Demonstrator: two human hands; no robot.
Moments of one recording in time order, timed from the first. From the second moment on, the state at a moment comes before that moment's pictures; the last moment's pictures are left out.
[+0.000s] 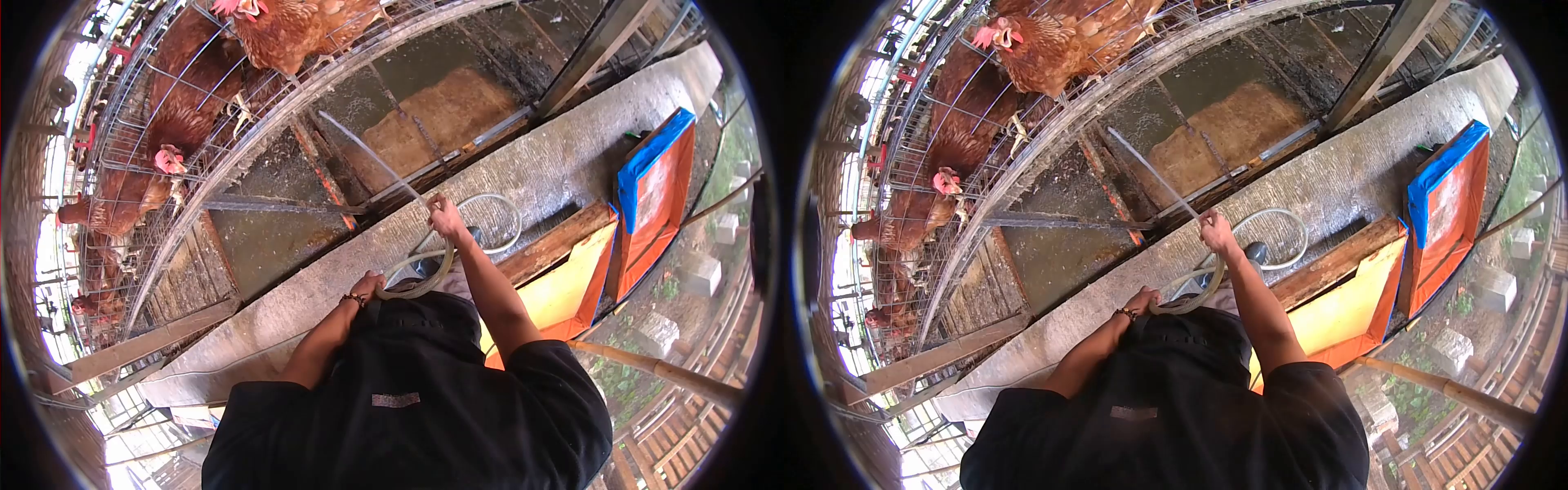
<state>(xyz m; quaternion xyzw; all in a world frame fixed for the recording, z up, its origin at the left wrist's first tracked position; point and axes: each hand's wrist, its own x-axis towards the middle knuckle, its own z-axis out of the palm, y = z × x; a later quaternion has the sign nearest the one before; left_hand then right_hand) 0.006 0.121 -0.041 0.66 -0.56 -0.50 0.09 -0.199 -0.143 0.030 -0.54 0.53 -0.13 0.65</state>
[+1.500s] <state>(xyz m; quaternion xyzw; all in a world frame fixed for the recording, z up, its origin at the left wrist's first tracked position) 0.005 0.119 -0.038 0.64 -0.60 -0.48 0.08 -0.233 -0.119 0.002 -0.46 0.59 -0.10 0.66</state>
